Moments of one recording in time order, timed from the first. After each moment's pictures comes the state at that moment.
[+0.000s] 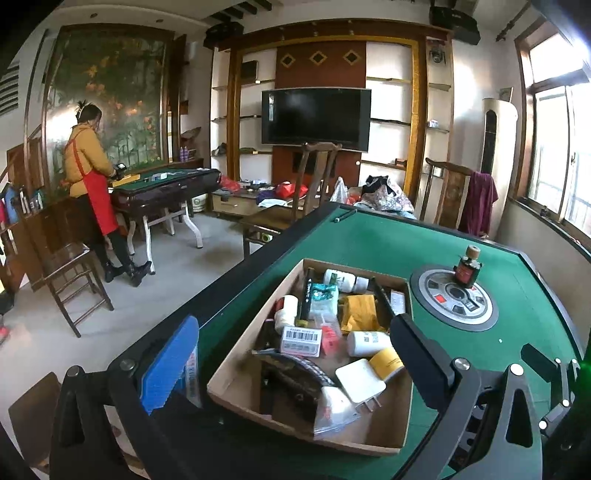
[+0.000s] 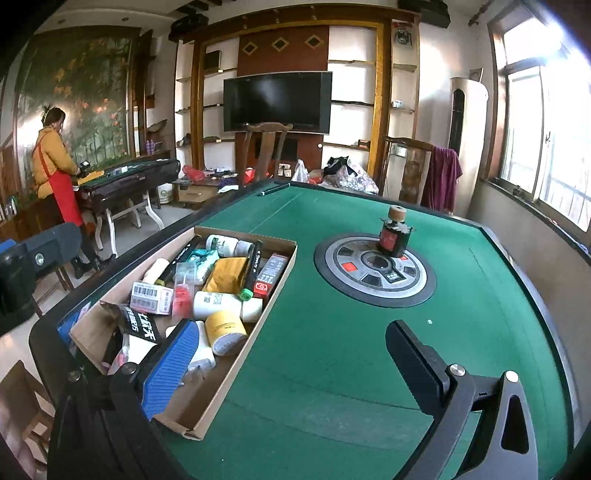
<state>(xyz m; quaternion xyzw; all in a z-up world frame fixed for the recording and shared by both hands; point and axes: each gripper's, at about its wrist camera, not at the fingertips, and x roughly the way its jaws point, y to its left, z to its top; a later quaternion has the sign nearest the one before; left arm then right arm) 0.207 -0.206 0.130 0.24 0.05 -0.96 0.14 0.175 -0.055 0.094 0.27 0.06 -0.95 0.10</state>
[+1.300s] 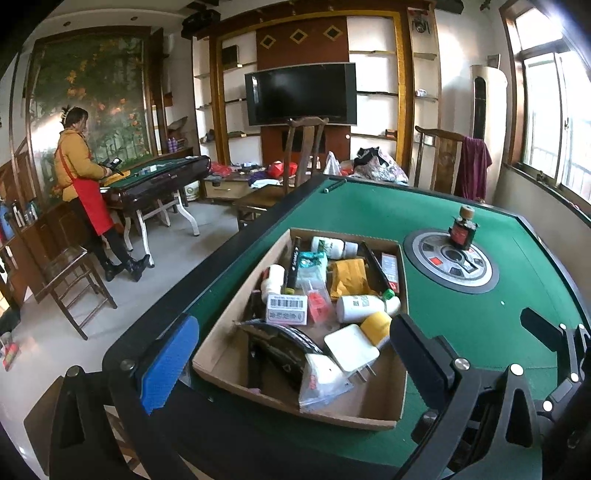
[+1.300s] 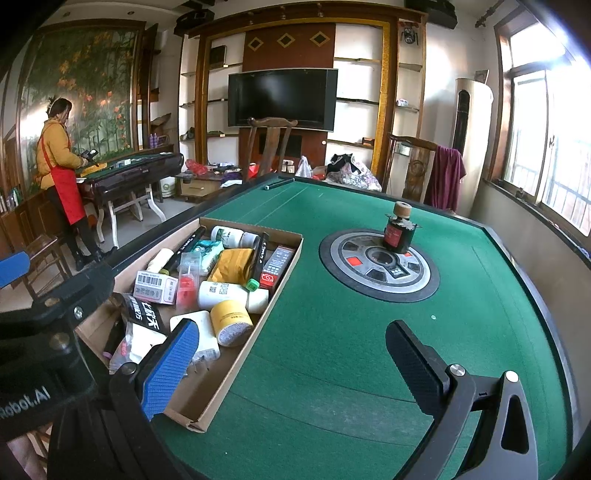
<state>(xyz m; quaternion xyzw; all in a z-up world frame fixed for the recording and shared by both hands) 0.204 -0.179 0.110 0.29 0.02 -0.95 0.13 0.178 -0.057 0.086 0.28 0.07 -0.95 0.11</state>
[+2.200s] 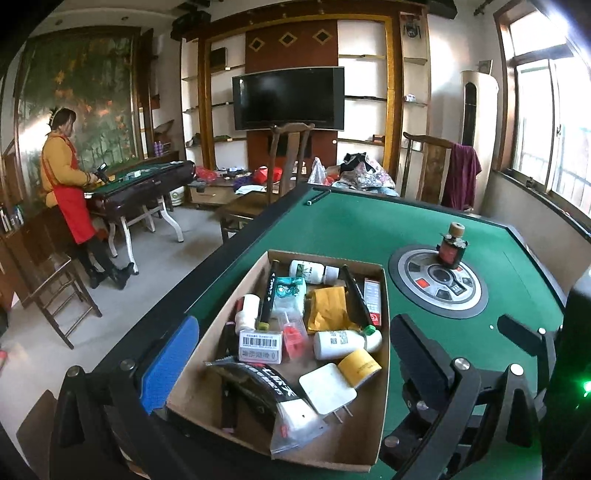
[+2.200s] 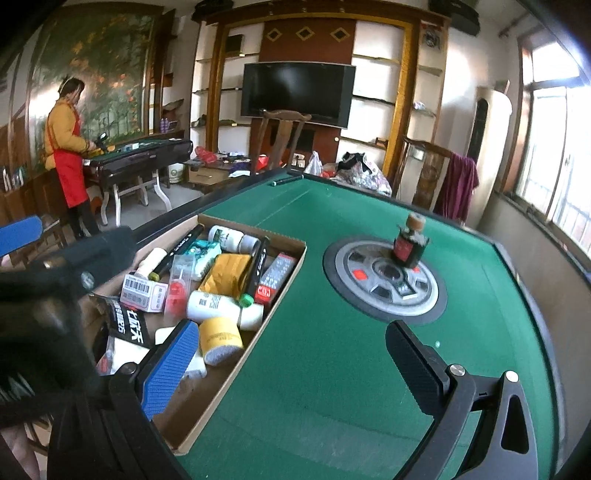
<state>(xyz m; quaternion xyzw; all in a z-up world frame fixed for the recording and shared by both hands) 0.159 -0.175 0.126 0.28 0.03 -0.95 0.10 0.141 -0.065 0.096 0.28 0.11 -0.94 0.13</state>
